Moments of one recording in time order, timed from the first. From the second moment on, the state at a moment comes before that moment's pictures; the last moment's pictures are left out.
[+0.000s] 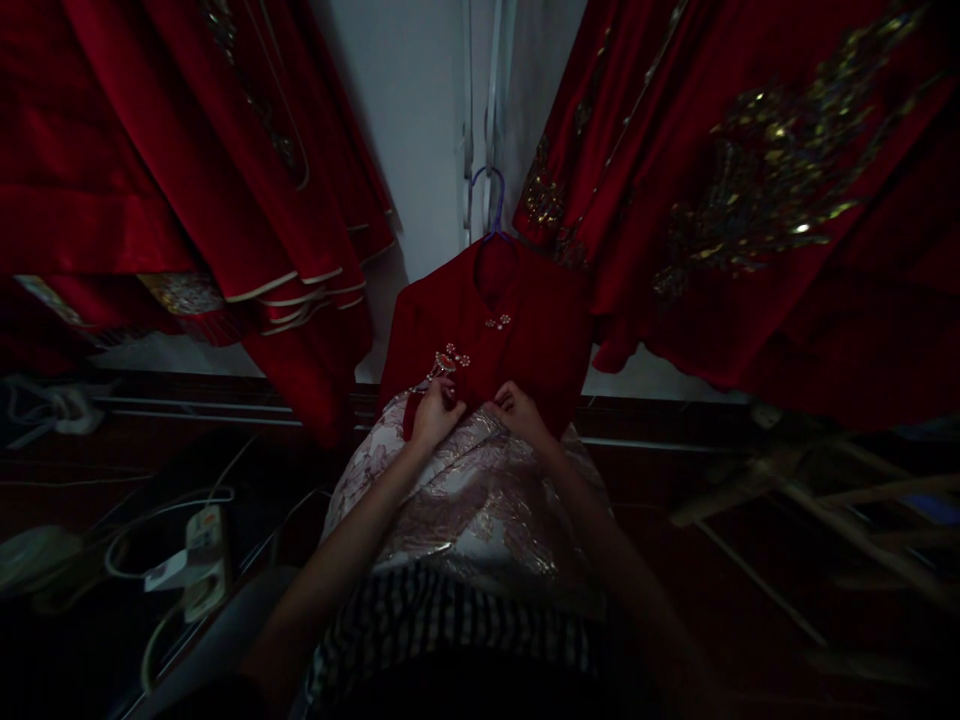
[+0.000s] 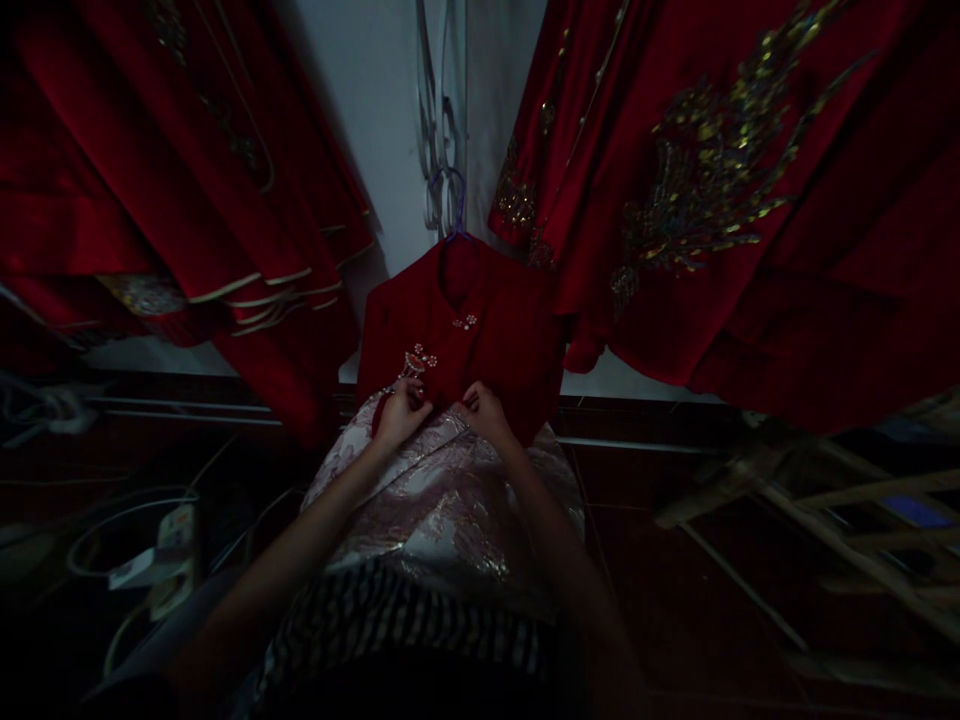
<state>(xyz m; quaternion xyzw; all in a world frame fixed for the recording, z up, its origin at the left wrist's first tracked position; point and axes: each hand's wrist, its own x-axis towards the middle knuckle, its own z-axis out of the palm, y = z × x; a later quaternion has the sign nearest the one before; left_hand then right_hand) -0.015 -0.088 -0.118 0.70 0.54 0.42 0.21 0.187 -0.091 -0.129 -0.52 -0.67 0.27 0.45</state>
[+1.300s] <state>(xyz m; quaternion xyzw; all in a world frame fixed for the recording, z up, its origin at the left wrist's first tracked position) 0.014 -0.122 -0.167 0.59 0.53 0.57 0.22 0.111 -0.124 -0.151 -0.55 -0.51 0.23 0.62</state>
